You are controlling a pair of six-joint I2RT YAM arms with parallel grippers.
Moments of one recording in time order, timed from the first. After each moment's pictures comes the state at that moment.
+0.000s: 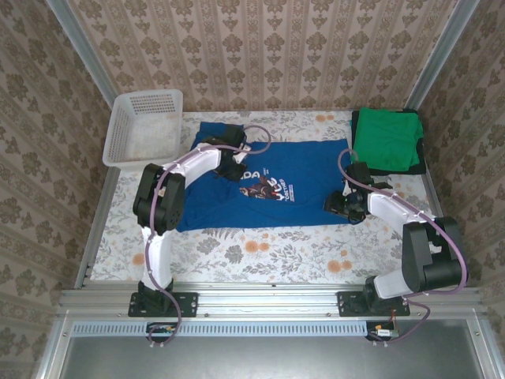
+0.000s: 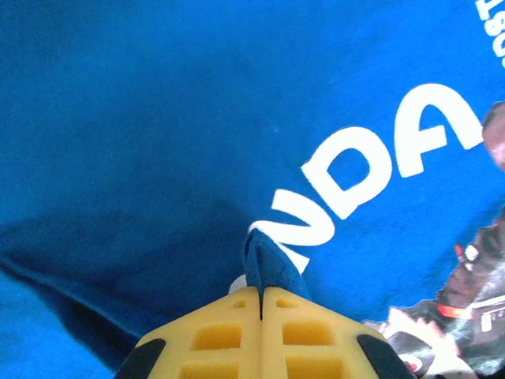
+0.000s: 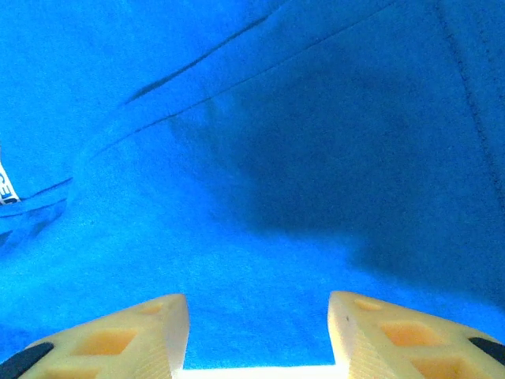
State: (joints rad) left arm -0.52 2.08 1.60 -0.73 -0.04 0.09; right arm 0.11 1.44 0.77 -0.52 -0.16 0.45
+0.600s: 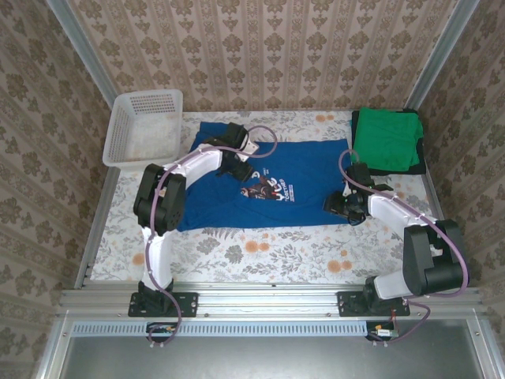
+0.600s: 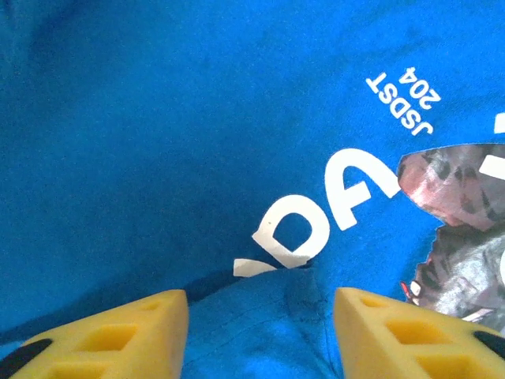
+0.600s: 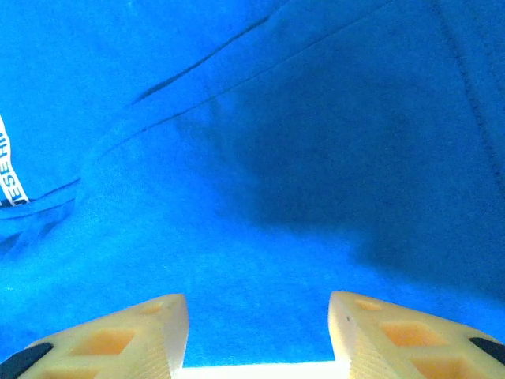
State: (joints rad) left arm -0.53 2.07 1.59 -0.63 0.03 0.22; right arm 0.12 1.42 0.75 -0.51 -0.16 0.47
